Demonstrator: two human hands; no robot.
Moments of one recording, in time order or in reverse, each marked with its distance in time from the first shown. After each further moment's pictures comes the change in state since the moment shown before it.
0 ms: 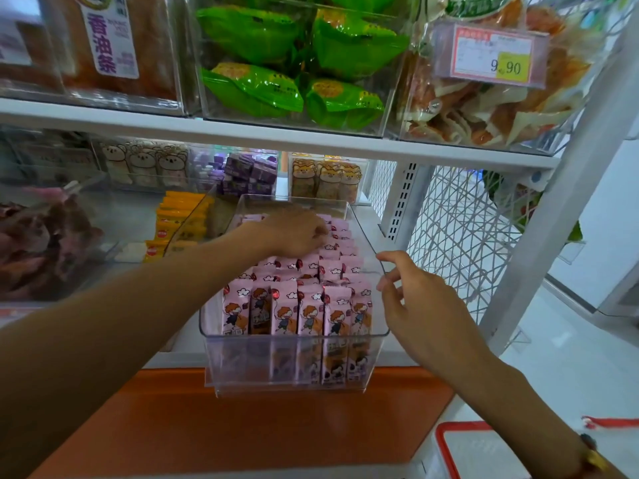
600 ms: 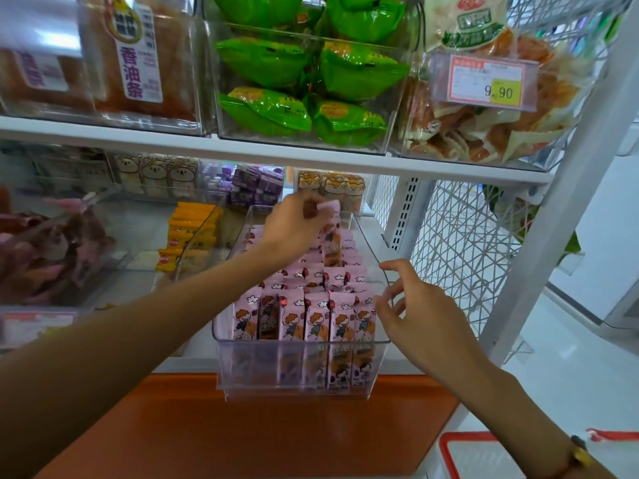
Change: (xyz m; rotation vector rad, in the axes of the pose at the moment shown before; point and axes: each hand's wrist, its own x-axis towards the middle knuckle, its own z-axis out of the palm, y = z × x) left_hand -0.030 0.024 -0.015 -0.704 0.524 -0.244; right_hand 0.001 0.005 0.004 0.036 0.025 -0.015
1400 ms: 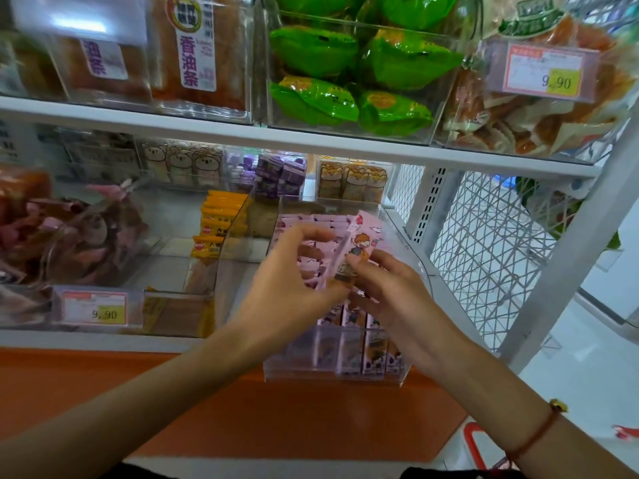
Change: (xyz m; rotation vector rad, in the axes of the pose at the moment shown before) left_hand -0.121 0.012 -0.051 -0.260 -0.060 -0.019; right_hand 0.014 -0.070 0.027 1.273 -0.231 0.425
